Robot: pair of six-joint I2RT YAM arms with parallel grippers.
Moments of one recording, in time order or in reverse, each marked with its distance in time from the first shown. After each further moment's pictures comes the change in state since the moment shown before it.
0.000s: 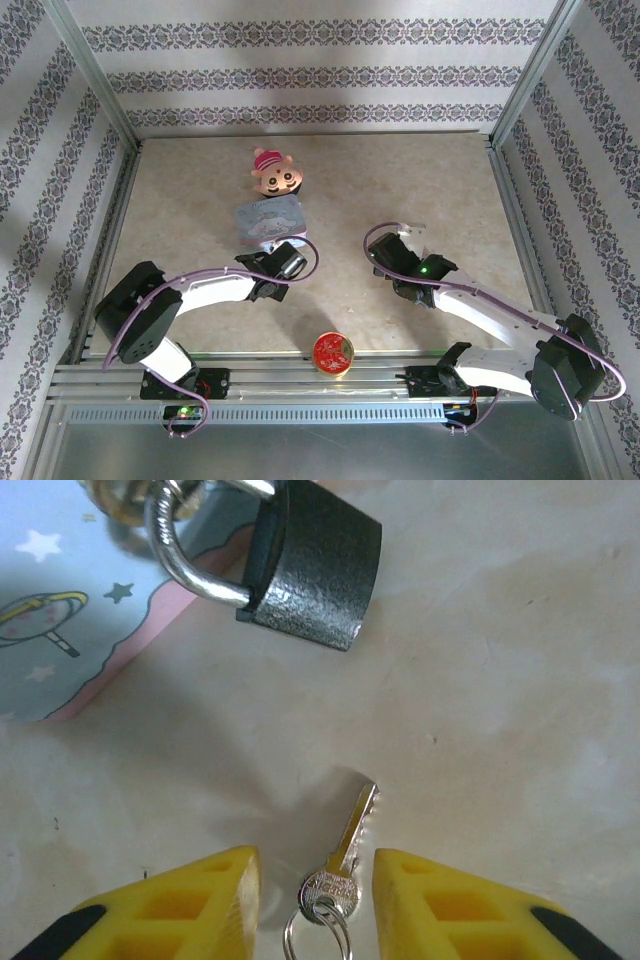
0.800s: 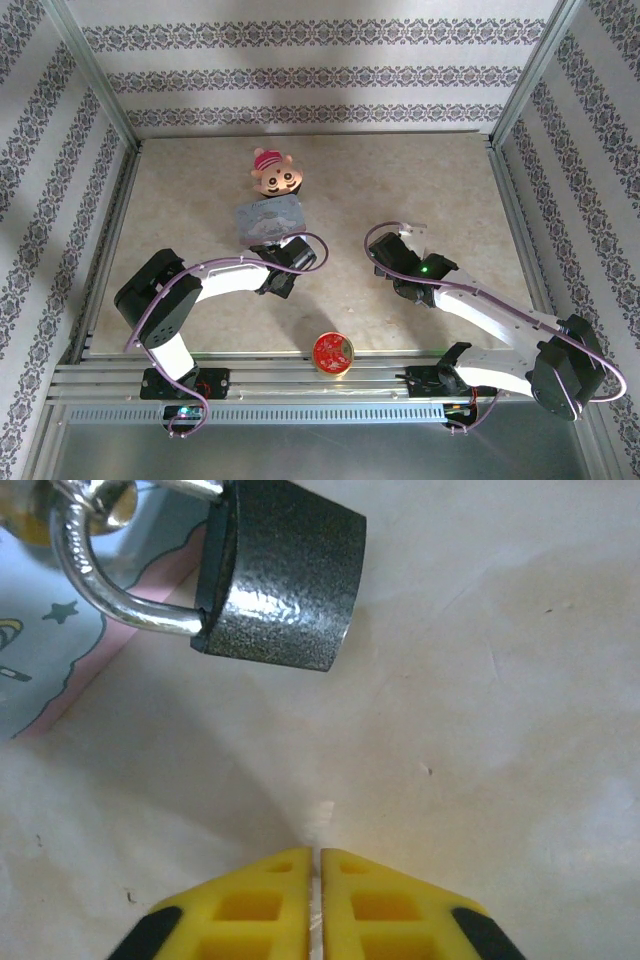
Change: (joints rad) left arm 0.000 0.113 0.114 -0.104 0.001 -0.014; right arm 0.000 -0.002 0.009 -0.023 0.004 0.011
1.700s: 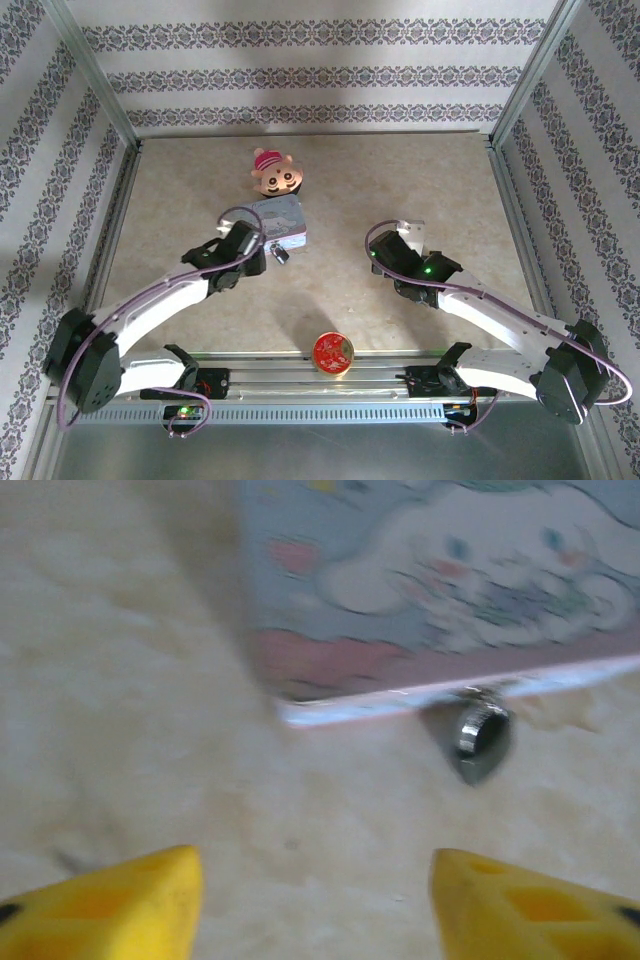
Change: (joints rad) left arm 0.225 -0.510 -0.161 -0.020 0.023 -0.374; right arm 0.026 -0.032 0.033 -0.005 -0.012 -0.039
